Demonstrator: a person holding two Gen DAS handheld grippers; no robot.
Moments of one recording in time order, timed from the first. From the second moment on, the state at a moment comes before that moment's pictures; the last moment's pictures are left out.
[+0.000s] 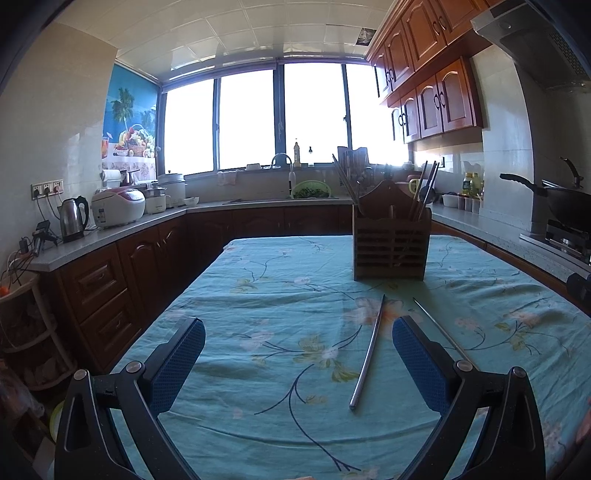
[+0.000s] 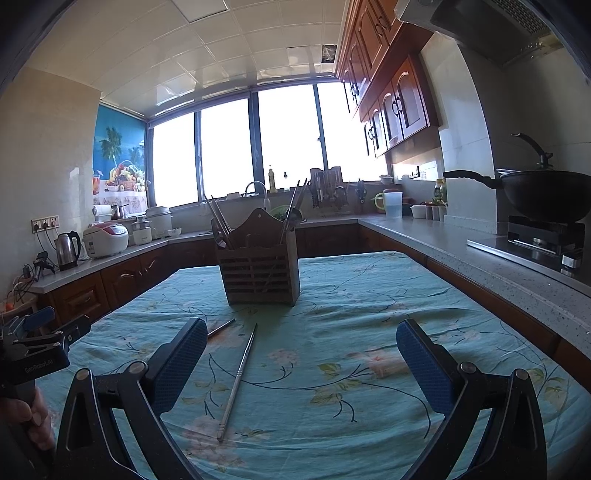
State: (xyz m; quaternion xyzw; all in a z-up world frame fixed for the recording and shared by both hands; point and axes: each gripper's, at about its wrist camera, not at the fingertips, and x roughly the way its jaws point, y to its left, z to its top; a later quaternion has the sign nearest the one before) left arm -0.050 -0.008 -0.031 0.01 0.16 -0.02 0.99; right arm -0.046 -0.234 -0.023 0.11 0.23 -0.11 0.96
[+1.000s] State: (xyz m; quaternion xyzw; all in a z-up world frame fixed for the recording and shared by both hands) left arm -0.054 -0.016 -0.029 0.02 0.16 -0.02 0.99; right arm -0.046 -0.233 -0.023 0.11 0.23 -0.11 0.96
